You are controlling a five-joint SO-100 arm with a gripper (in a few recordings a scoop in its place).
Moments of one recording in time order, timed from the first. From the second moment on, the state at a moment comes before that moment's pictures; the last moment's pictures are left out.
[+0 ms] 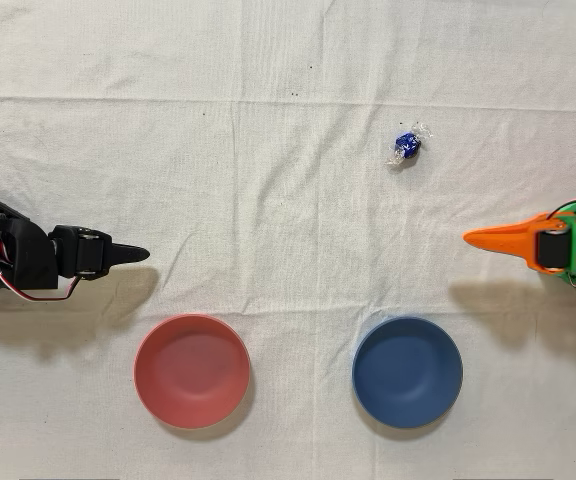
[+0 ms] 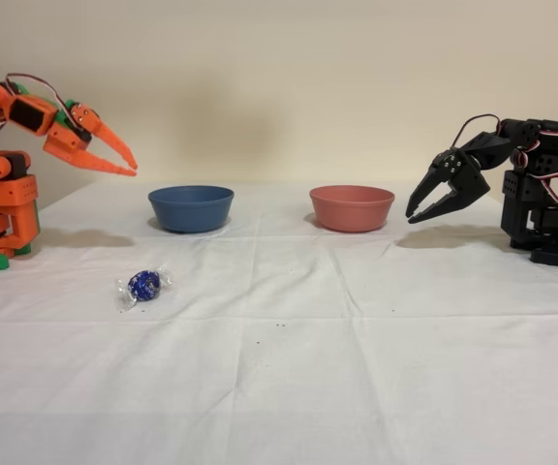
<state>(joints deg) -0.1 178.3 157.8 52.2 -18.3</state>
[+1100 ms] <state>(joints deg) 20.9 114.1 104.2 74.7 4.7</state>
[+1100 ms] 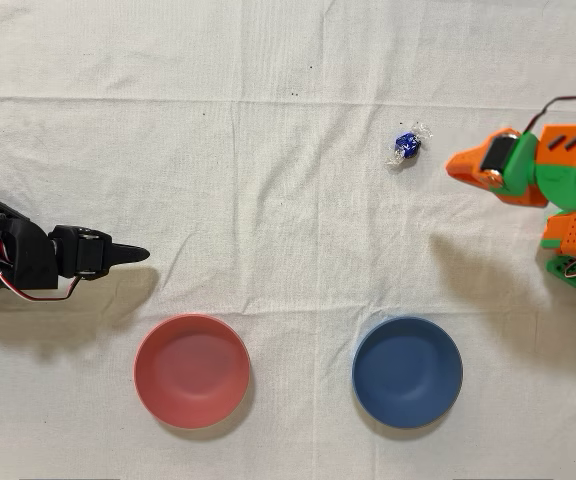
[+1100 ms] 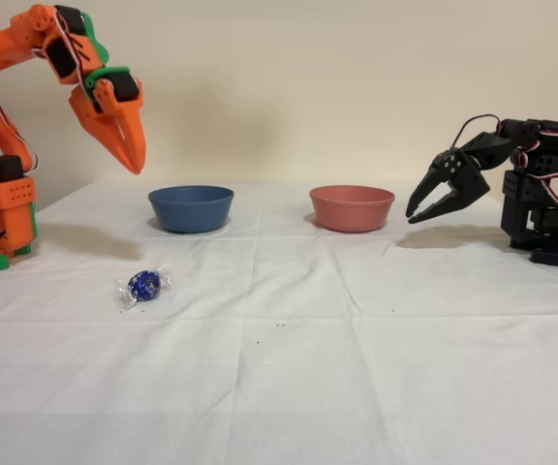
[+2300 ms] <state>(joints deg) 28.8 92.6 111.4 65.5 -4.0</state>
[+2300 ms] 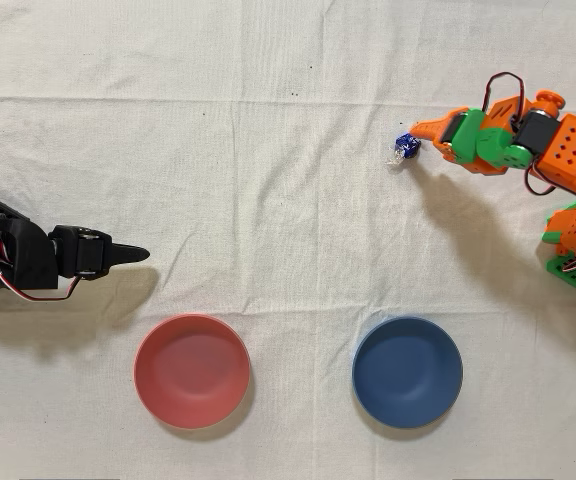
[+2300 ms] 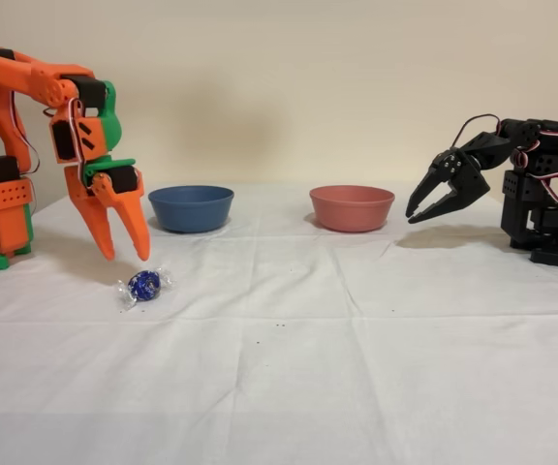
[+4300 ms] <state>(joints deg) 29.2 73.7 97.2 61.5 -8.5</state>
